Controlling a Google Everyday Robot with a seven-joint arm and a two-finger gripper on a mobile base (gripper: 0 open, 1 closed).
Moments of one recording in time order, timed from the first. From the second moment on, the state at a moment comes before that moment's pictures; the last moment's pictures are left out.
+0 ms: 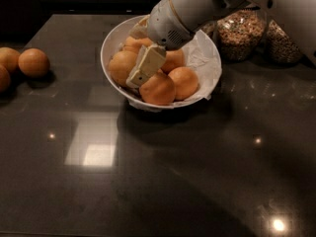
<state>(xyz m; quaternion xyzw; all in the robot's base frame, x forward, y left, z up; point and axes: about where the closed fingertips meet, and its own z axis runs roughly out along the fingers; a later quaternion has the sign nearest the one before) 0.560 0.041 0.955 -0.68 0.62 0.20 0.34</state>
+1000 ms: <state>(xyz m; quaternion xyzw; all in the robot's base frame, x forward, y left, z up) 0.563 0.044 0.947 -0.67 0.62 0.20 0.34</state>
